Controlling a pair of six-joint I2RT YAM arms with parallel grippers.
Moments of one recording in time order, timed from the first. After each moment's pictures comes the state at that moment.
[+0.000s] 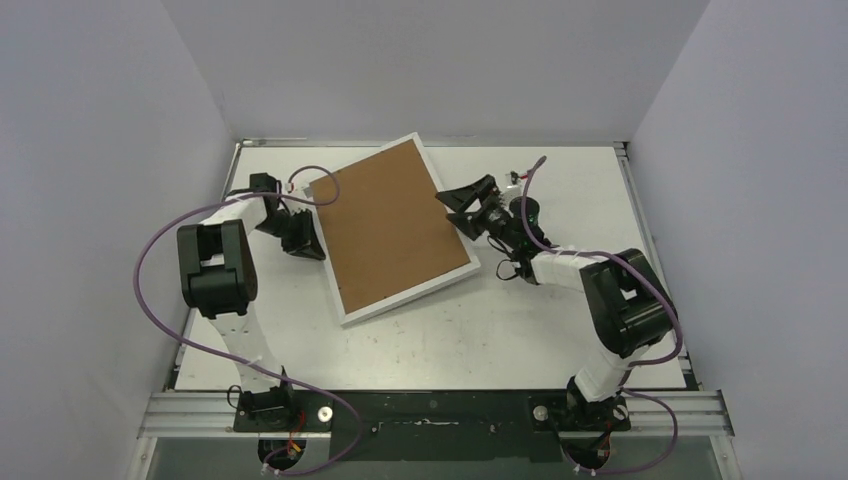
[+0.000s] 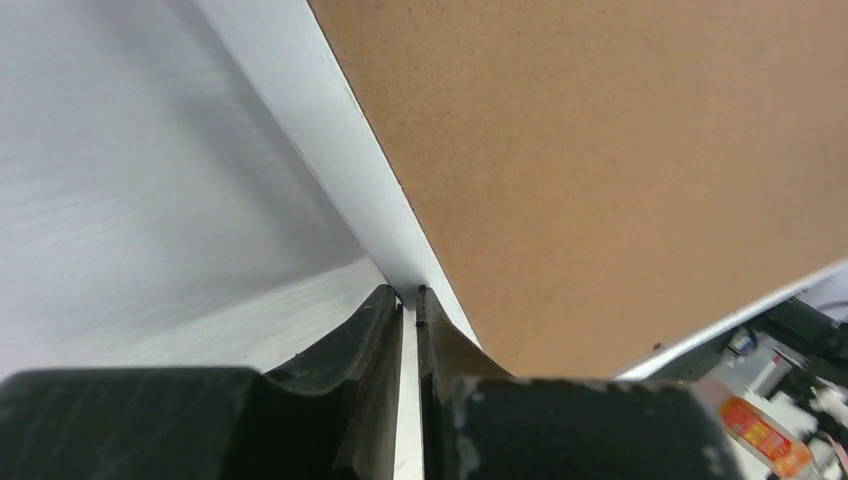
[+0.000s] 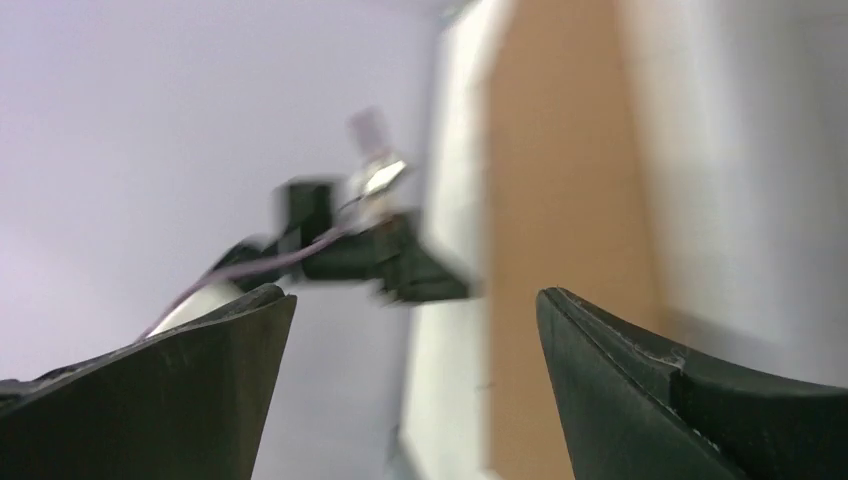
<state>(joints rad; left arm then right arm) 0.11 1.98 1.36 -0.78 0.54 0.04 0.40 1.72 0.80 0.69 -0.27 1.17</state>
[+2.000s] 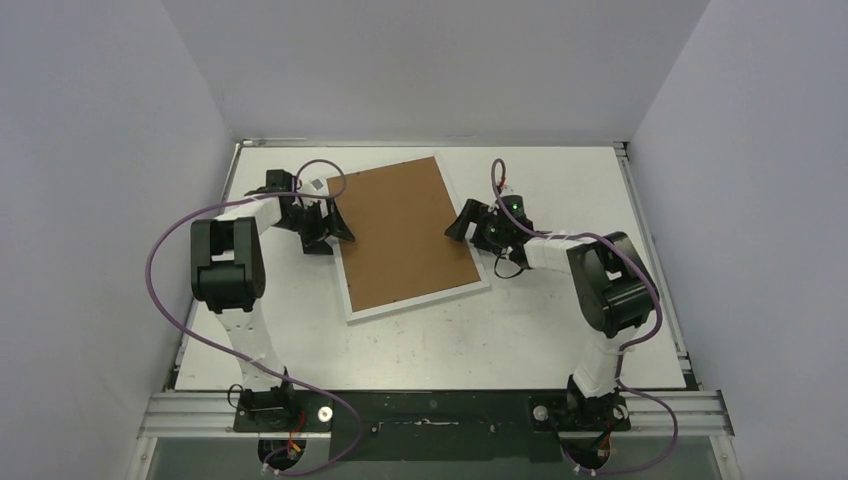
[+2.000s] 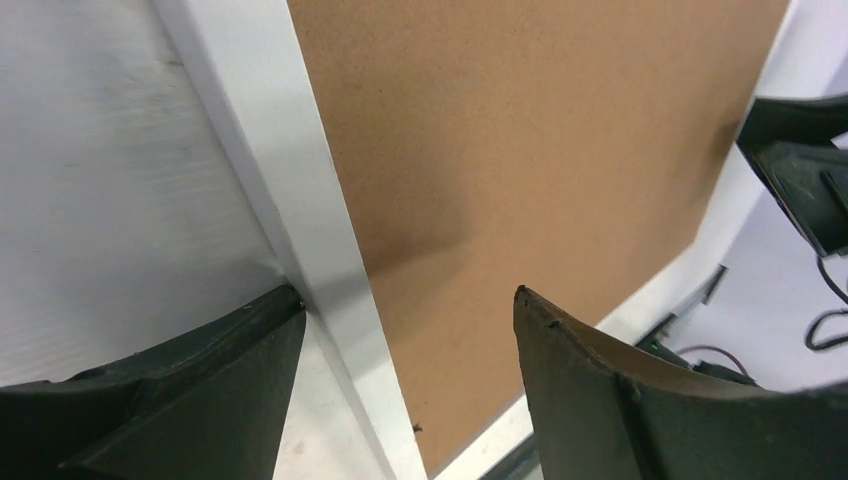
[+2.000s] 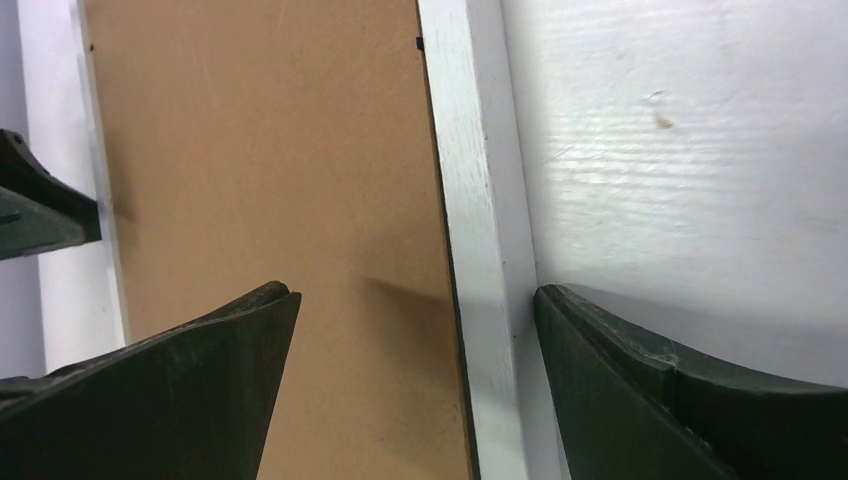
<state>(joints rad) 0.04 2.02 1.35 -0.58 0.67 -0.28 0.37 1.85 0.95 0.27 -0.25 0.64</state>
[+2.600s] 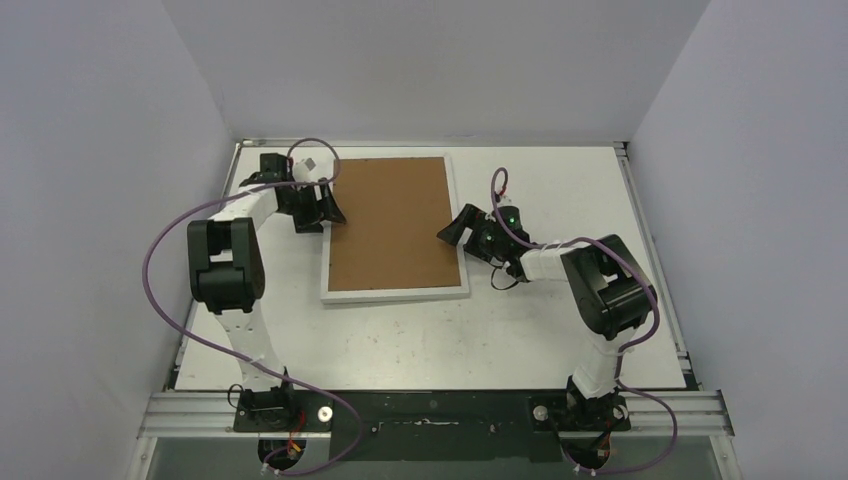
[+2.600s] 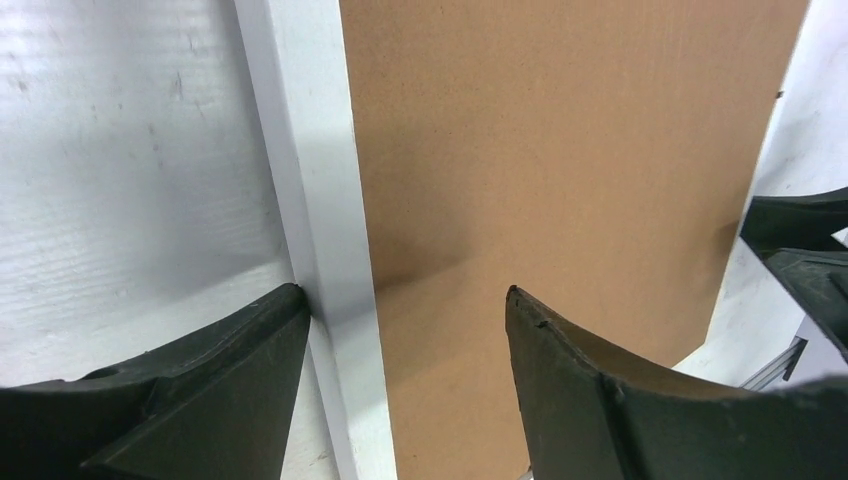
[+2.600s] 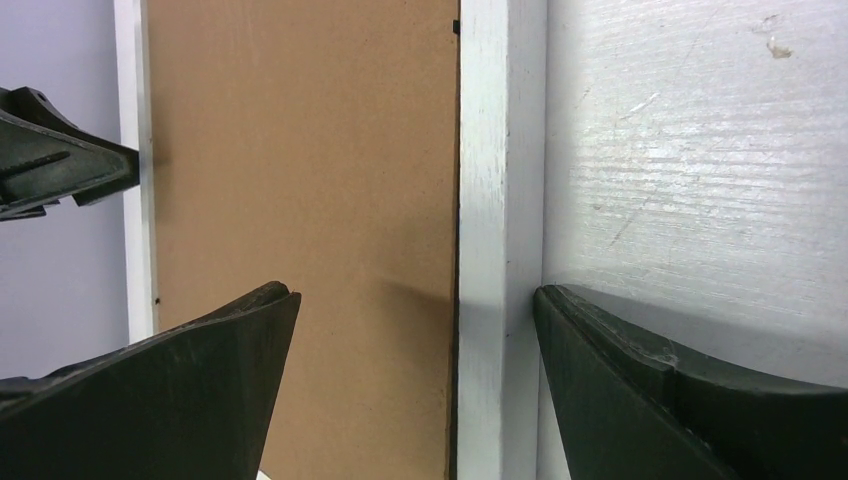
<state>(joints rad) 0.04 2.01 1.44 -0.53 0.53 -0.25 0.43 1.85 0.85 0.45 -0.26 0.80</state>
